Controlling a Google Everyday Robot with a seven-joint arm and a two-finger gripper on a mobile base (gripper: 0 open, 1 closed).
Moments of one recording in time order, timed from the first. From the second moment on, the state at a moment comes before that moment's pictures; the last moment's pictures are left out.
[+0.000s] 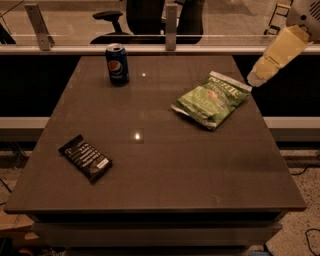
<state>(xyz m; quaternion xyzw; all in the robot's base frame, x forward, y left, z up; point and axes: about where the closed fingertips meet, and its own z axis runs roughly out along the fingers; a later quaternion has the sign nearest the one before) 0.533 -0.230 1.000 -0.43 0.88 0.06 0.20</state>
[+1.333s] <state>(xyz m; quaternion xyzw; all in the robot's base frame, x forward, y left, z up) 0.571 -0.214 1.021 -0.24 0.90 0.28 0.25</state>
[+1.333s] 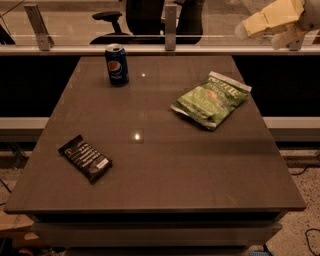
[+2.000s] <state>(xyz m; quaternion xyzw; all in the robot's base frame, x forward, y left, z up) 0.559 -0.199 1.037 -0.11 0.94 0.26 0.19</state>
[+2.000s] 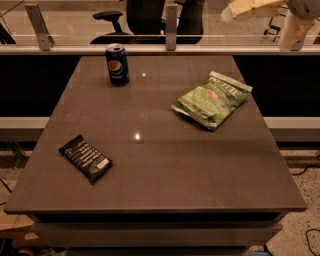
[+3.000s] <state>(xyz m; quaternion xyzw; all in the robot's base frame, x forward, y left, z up) 0.559 -0.195 1.043 -0.05 0.96 0.21 0.19</state>
